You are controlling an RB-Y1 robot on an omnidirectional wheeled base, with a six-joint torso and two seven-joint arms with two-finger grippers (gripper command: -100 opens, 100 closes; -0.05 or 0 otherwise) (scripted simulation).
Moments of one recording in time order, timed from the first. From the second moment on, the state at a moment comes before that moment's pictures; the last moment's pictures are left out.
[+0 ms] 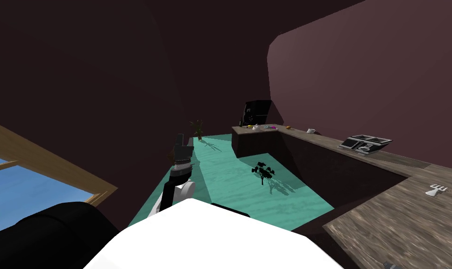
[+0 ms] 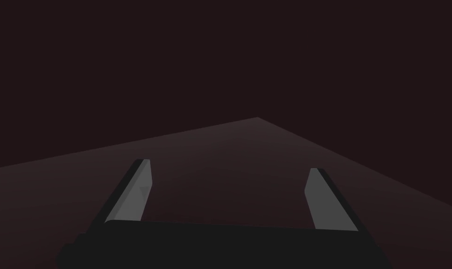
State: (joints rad) left arm 0.48 -0.02 0.03 -2.29 0.11 -0.63 -0.17; right arm 0.94 -1.98 0.29 -1.82 1.90 -0.32 -0.02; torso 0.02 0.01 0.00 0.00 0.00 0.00
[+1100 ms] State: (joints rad) left arm 0.48 -0.02 0.03 -2.29 0.11 -0.63 -0.17; right arm 0.98 -1.90 0.32 -1.78 1.95 -0.39 -0.10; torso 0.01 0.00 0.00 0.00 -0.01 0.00
